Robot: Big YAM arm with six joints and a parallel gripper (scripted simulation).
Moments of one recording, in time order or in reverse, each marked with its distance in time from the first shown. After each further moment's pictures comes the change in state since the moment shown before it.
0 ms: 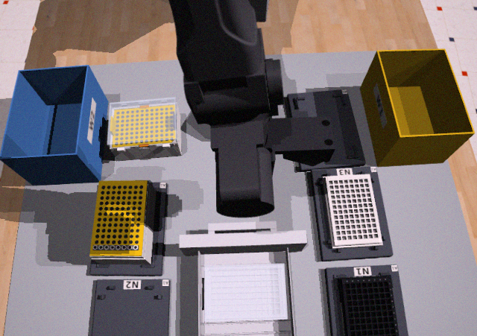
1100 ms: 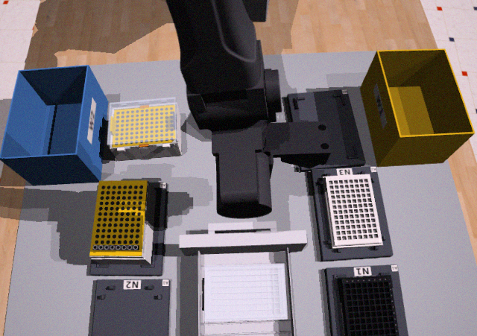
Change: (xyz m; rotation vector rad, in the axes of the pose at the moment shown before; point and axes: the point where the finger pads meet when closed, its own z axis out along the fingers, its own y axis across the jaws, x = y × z) arm 0.000 0.006 0.019 -0.011 0.001 0.003
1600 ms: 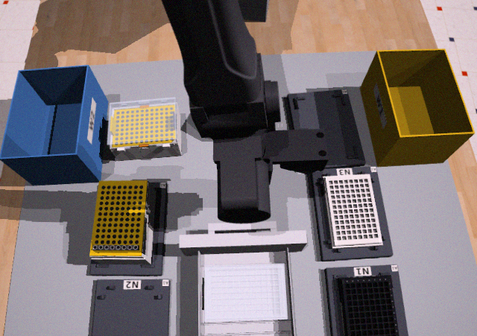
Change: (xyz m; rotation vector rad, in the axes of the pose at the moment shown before) arm -0.001 -0.002 0.018 0.004 -0.001 0.000
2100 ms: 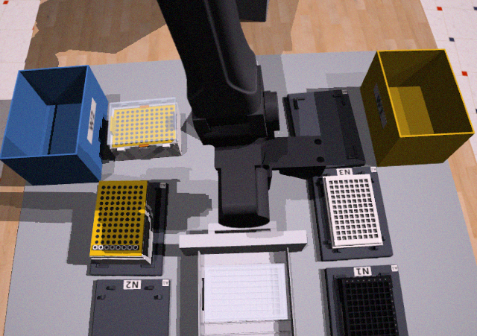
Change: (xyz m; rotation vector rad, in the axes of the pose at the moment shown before) arm 0.000 -0.001 0.017 0.003 -0.001 0.000
